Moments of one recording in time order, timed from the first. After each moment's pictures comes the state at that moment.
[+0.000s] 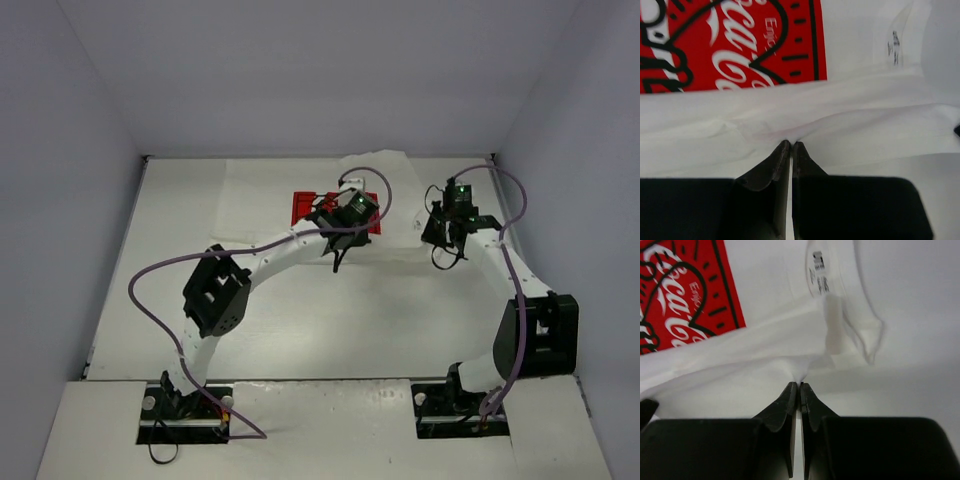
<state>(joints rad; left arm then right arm) -0.87 2.07 1.77 -0.52 -0.31 -0.75 0.08 1.43 1.00 -0.45 0.01 0.43</state>
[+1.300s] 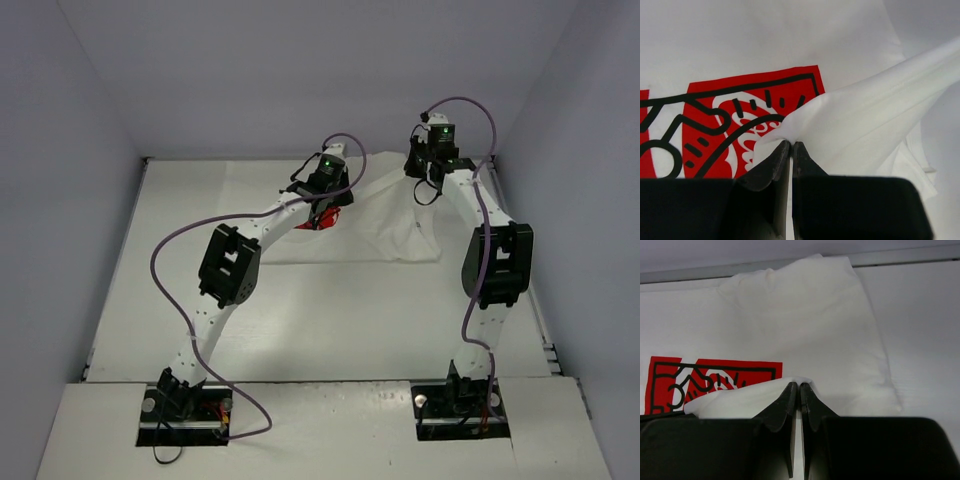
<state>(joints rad) -0.60 2.38 2.09 -0.29 -0.01 -0.54 0.09 2.01 1.70 -0.28 -0.08 0.19</state>
